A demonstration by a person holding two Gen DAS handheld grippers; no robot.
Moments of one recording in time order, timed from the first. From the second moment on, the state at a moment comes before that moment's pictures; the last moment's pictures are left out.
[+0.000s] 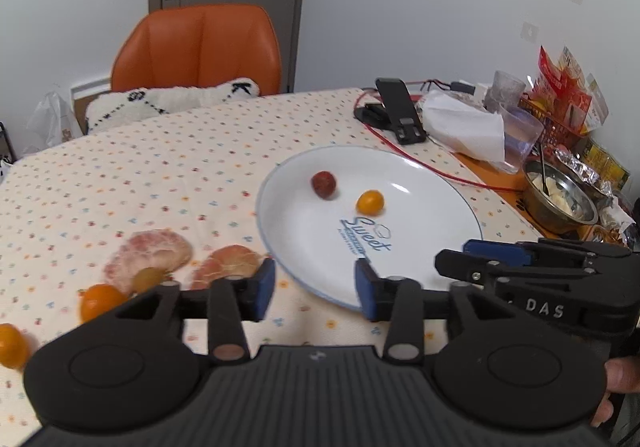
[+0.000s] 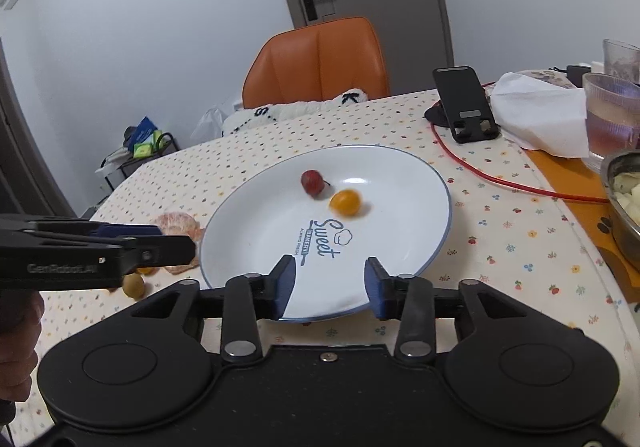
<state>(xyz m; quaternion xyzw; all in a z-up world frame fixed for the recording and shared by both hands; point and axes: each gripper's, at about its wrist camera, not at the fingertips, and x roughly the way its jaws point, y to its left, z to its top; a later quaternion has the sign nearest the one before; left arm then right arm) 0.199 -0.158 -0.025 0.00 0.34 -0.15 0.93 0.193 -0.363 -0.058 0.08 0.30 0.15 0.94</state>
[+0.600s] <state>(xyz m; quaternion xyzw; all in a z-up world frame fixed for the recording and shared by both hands) 0.154 -0.075 -0.007 -0.04 0.31 -0.09 0.95 0.169 -0.323 -0.031 0.10 0.26 0.15 0.95</state>
